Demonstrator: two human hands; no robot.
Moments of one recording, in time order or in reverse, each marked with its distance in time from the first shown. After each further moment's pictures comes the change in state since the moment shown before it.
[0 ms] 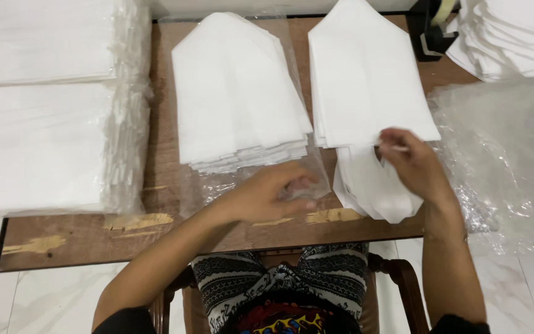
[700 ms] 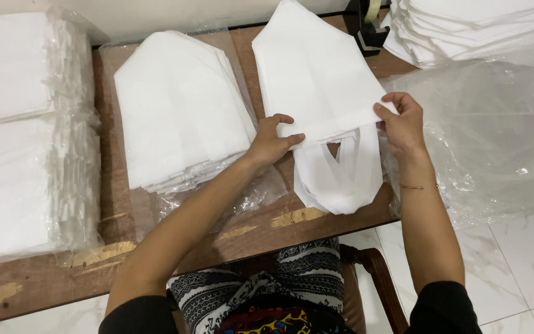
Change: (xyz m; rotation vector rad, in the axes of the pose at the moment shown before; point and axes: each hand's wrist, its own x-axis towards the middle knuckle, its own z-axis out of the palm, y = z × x) left_hand 0.130 -0.062 0.036 -0.364 0.239 -0.579; right_hand 0.037 0.070 -0.059 0.207 0.644 0.203
